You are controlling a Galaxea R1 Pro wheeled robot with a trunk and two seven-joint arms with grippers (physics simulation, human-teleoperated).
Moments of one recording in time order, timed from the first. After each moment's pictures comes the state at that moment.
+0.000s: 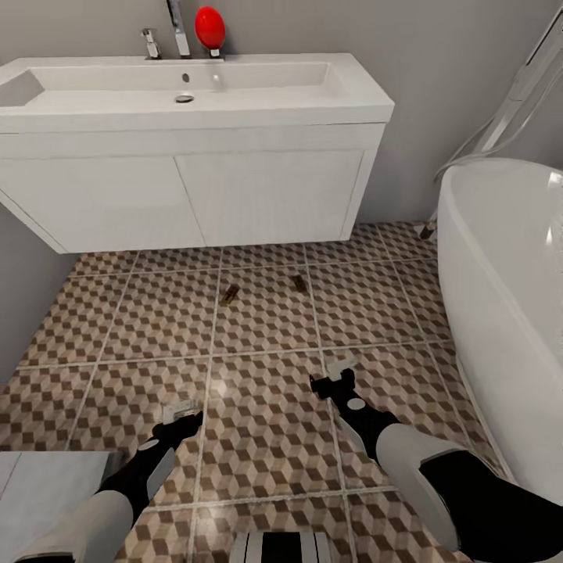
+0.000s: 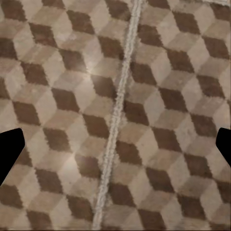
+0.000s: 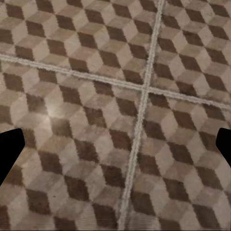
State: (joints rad) left arm -0.68 0.04 0.04 -0.38 0.21 -0.04 0.05; right arm -0.99 0.13 0.23 -0.02 0.07 -0.29 -0.08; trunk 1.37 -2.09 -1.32
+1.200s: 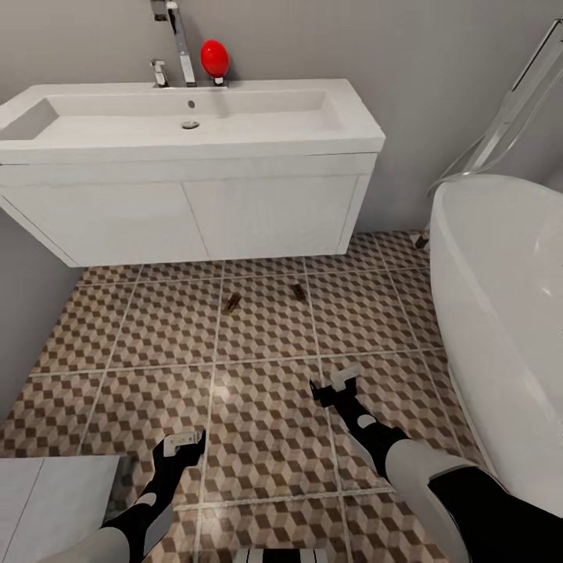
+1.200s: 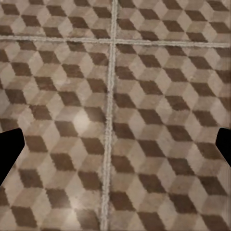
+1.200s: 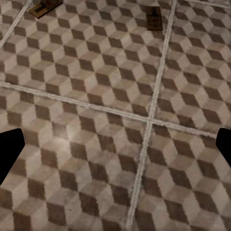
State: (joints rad) left arm -0.63 0.02 -0.04 -0.14 0.15 -0.56 0.00; right arm -0.93 0.10 0.24 -0.02 0.07 -0.48 0.00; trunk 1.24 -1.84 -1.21
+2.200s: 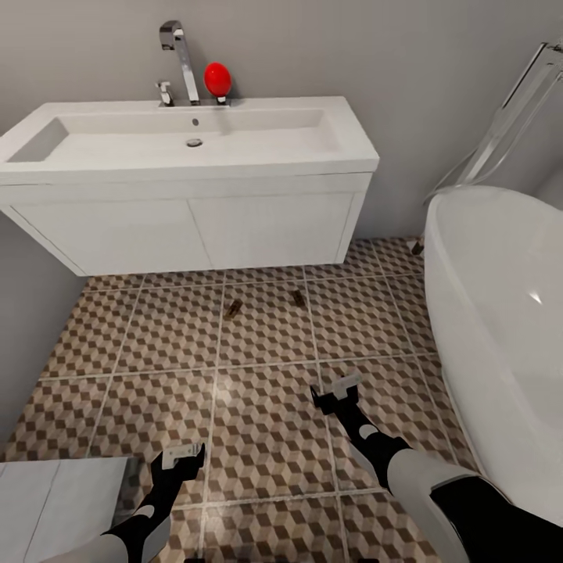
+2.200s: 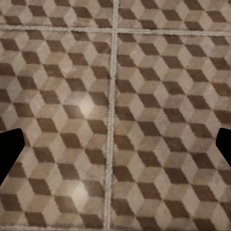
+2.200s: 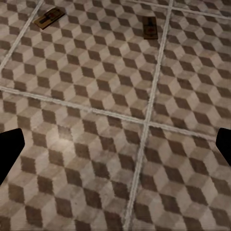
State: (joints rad) left arm -0.63 0.02 -0.05 -0.06 0.15 -0.57 -0.01; right arm -0.90 0.10 0.24 -0.02 0.07 -0.52 -0.01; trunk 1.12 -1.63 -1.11
